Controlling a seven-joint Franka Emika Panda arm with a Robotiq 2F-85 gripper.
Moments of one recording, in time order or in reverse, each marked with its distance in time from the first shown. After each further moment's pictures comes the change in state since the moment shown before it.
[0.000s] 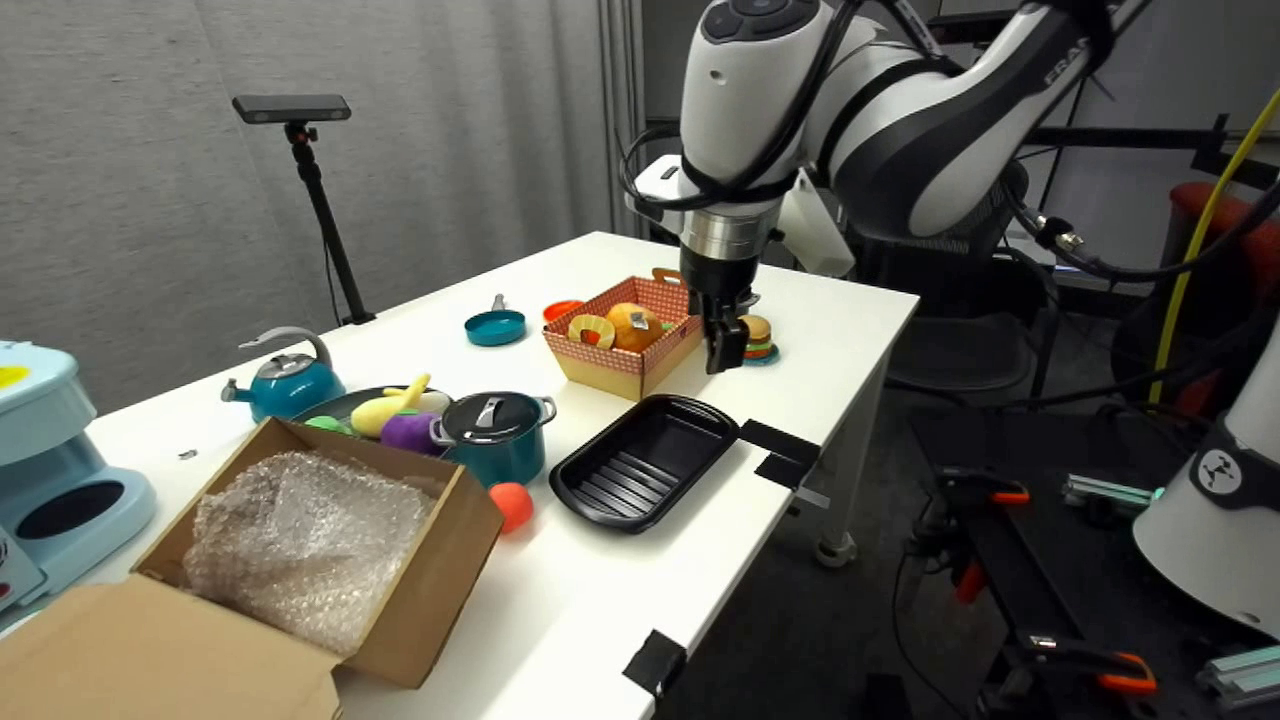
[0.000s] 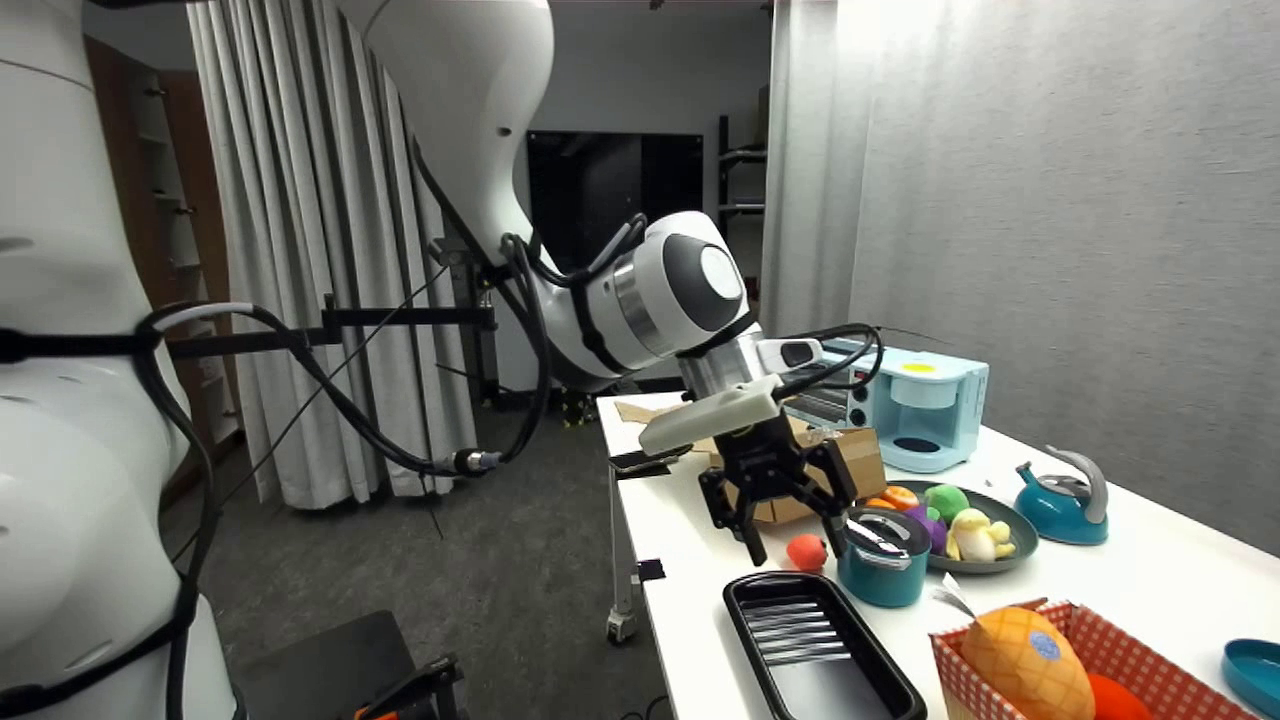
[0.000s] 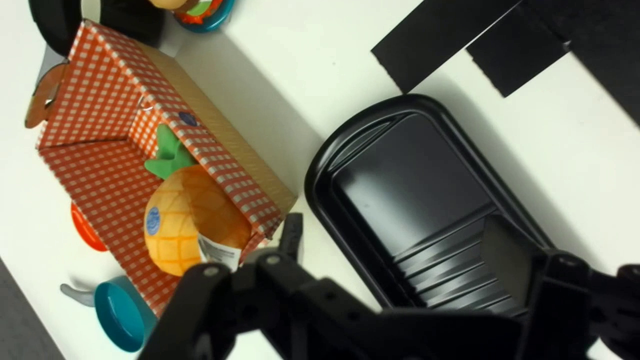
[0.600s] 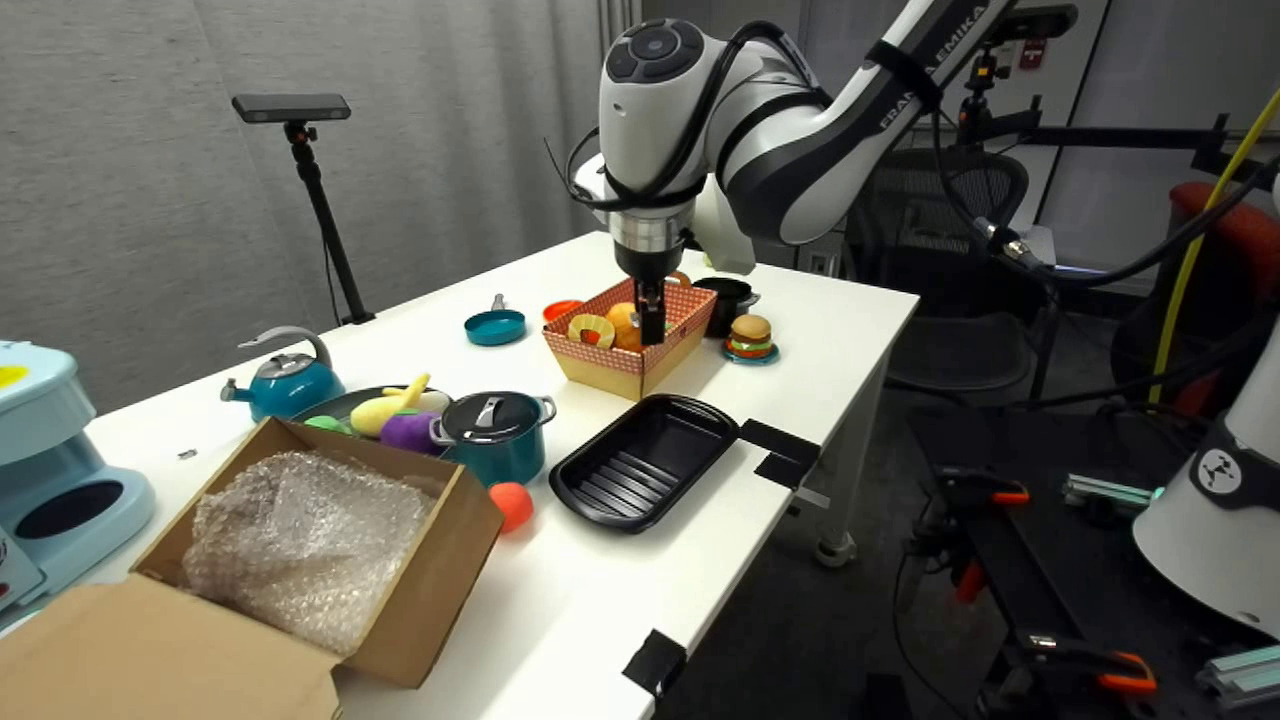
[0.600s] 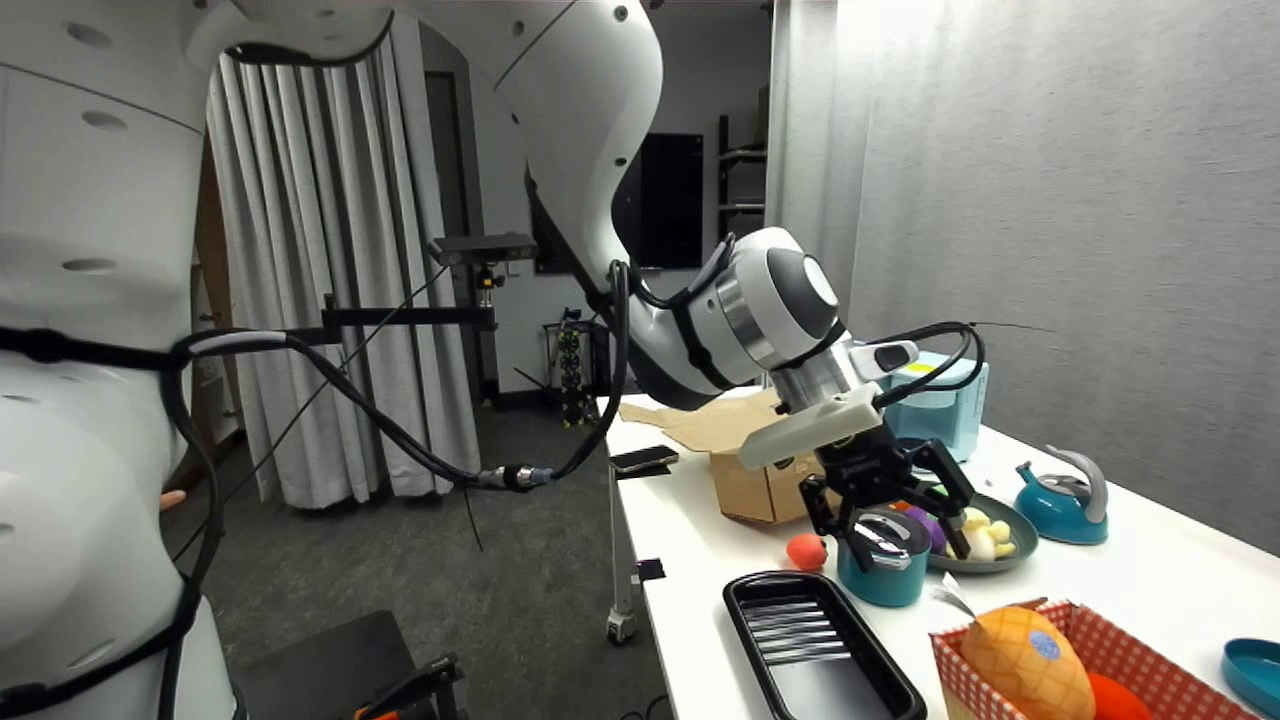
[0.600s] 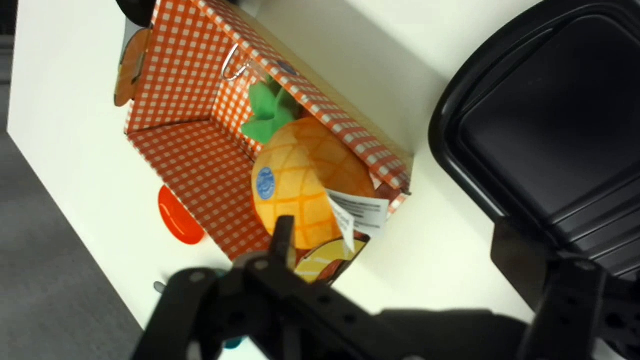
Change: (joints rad) arm 0.012 0.224 -0.096 0.271 -0.101 0.000 0.128
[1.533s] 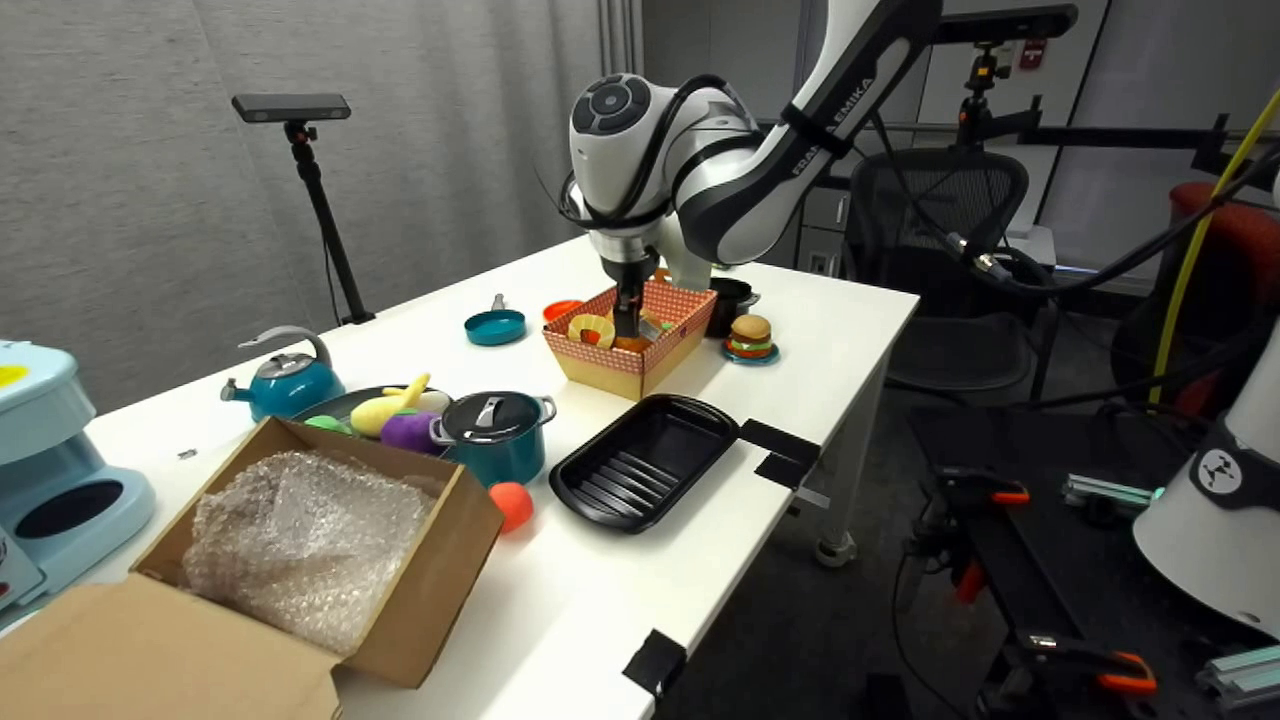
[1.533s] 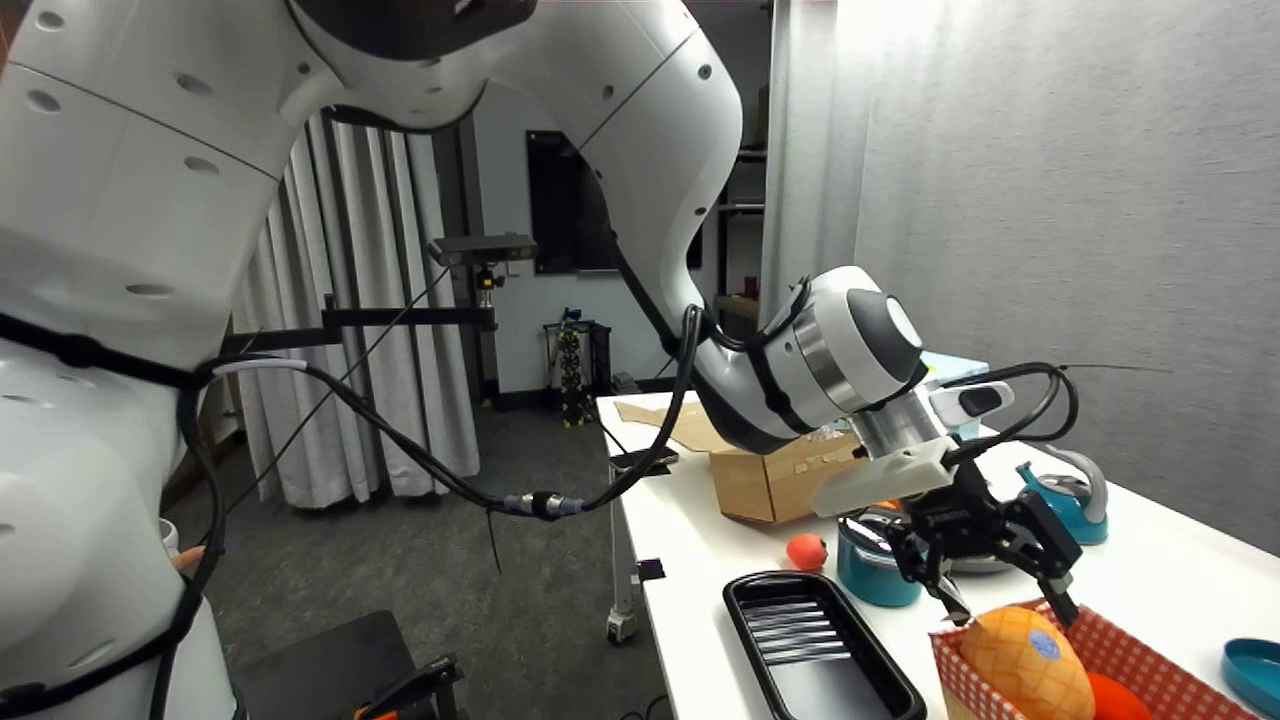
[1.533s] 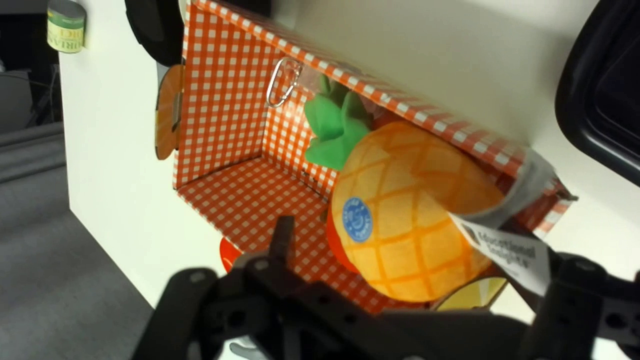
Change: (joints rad) arm 0.001 0.196 -0.101 0.191 0.008 -0.001 0.155
